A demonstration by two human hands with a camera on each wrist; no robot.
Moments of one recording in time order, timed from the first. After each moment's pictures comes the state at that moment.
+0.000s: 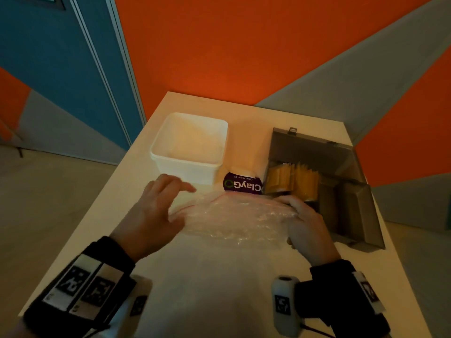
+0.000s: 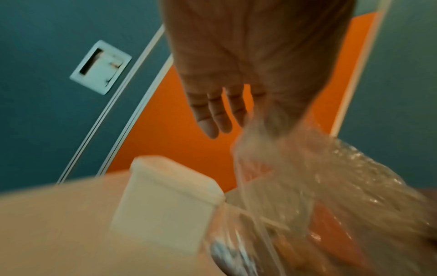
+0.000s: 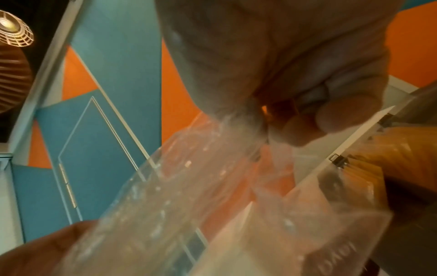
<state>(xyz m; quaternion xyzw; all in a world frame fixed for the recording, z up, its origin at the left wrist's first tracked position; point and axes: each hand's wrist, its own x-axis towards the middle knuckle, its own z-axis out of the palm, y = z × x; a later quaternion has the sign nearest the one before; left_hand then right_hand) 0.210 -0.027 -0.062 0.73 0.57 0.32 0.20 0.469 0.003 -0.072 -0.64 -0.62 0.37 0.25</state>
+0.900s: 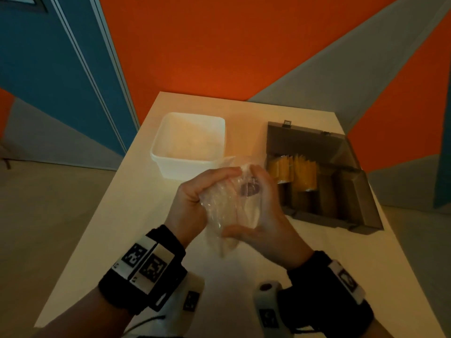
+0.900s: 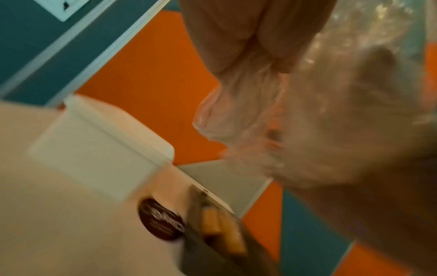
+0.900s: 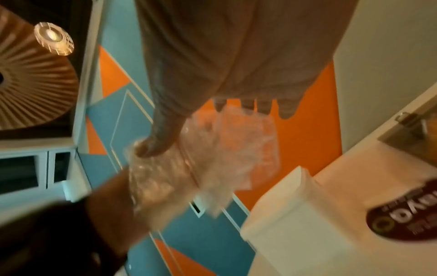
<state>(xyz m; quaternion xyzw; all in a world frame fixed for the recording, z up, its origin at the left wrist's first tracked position) 0.249 -0.014 -0.050 0.59 0.34 0.55 0.48 0.398 -0.028 -0.043 -0.49 -0.69 0.43 0.31</state>
